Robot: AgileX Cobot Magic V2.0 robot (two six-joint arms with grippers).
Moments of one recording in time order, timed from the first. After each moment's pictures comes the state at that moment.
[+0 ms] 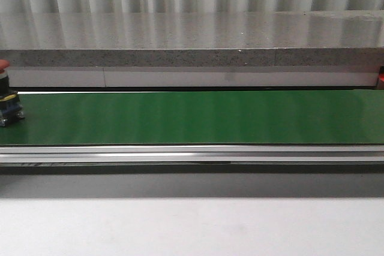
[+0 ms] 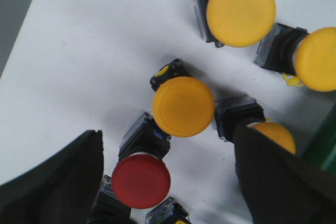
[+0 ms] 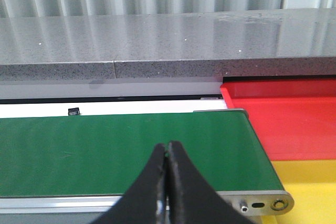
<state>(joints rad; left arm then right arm) 0.46 1.97 -1.71 -0.04 1.24 -0.01 -0.03 -0.01 0.03 -0.03 0.06 0.13</state>
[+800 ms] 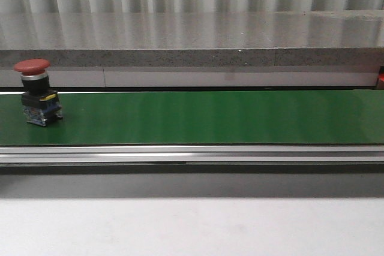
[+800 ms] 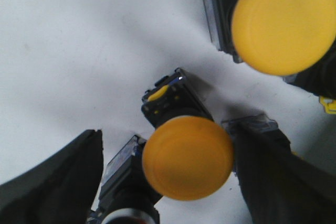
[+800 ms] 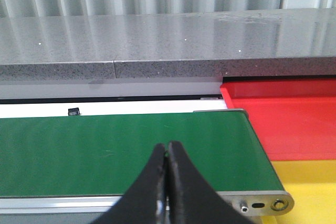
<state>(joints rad) 0.48 2.10 -1.71 -0.06 1.19 -0.01 -0.03 -0.01 0.03 -0.03 0.06 0.13</state>
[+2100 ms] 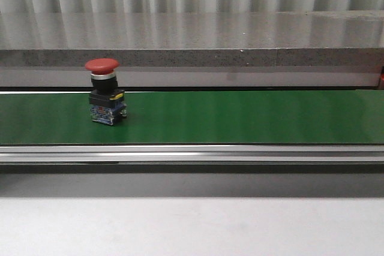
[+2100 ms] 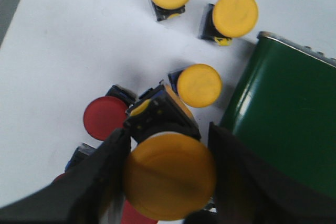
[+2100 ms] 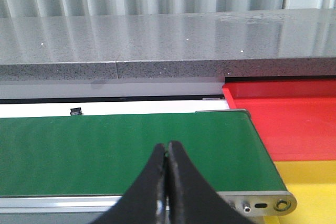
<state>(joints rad) 0.45 1.70 -1.52 -0.12 1.19 0.06 -0.03 -0.01 0.03 -0.03 0.06 0.13</state>
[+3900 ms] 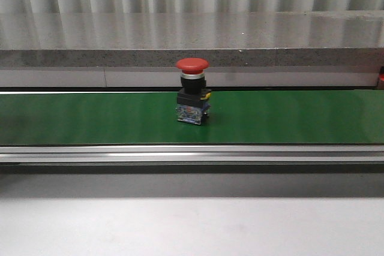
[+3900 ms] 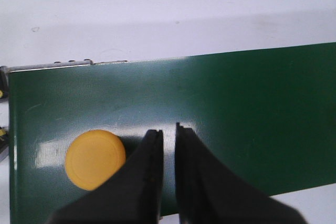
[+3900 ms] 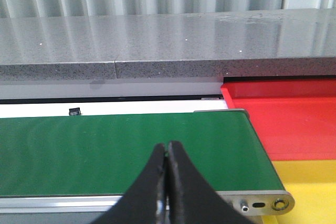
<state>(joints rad) 0.01 1.36 -1.15 -0.27 0.84 0.22 -0.03 -0.01 0.03 -0.03 0.06 0.13</state>
